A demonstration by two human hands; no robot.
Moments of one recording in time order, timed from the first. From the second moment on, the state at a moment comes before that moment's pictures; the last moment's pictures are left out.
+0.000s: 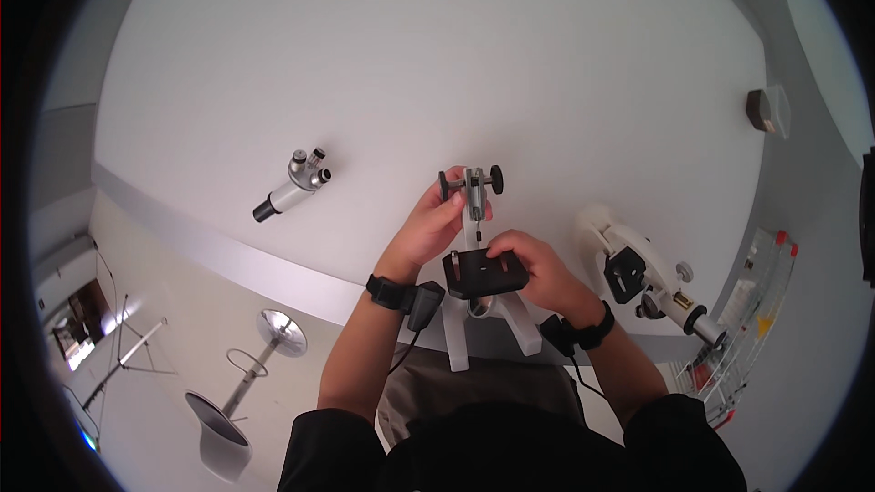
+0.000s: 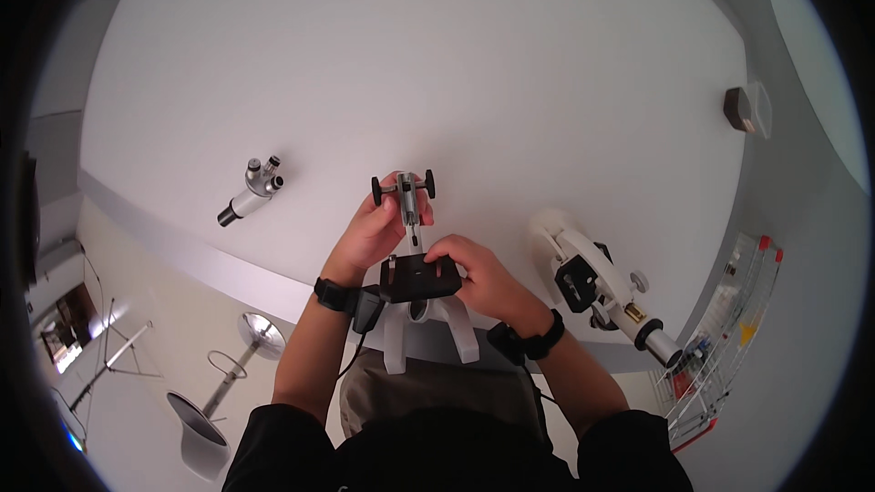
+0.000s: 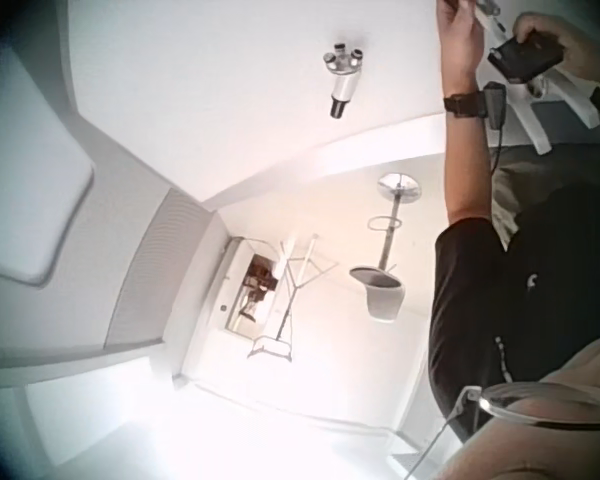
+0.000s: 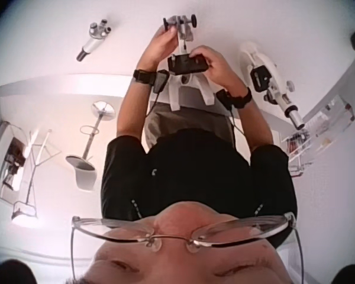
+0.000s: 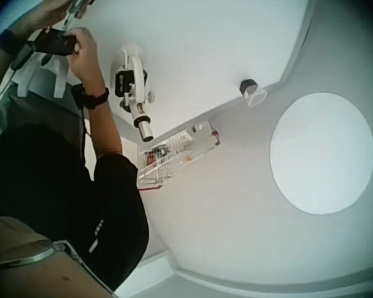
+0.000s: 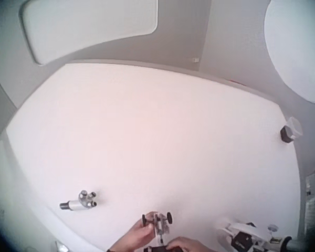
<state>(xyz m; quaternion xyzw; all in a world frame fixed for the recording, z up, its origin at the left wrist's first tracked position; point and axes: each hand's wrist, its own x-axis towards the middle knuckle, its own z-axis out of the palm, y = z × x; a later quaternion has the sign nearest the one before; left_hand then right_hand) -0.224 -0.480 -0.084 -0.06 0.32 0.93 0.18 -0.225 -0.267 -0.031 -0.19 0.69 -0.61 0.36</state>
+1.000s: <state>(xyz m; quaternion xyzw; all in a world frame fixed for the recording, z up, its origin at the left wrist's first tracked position) -0.193 -0.475 -0.077 -0.19 0.34 0.92 0.05 -0.279 -0.339 0.002 -0.09 0.72 -0.43 0.53</state>
